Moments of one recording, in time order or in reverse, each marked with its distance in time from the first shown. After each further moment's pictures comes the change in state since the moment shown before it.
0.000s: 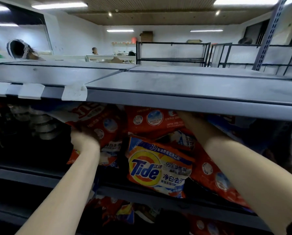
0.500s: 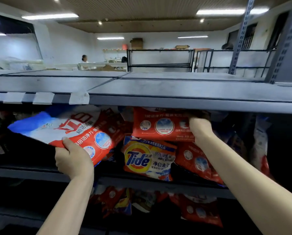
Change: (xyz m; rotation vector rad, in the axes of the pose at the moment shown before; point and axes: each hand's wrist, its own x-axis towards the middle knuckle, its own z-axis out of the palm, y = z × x) left_hand -0.076 0.015 -0.086 0.116 0.191 0.259; right_hand -0.109 0.021 -0.051 0.111 0.379 -0.115
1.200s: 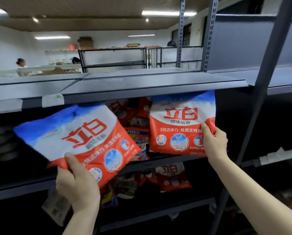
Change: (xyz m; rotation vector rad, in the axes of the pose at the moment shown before) left_hand -0.074 0.011 -0.091 -0.126 -0.397 0.102; right_hand -0.145 0.056 -0.120 -0.067 0.510 -0.115
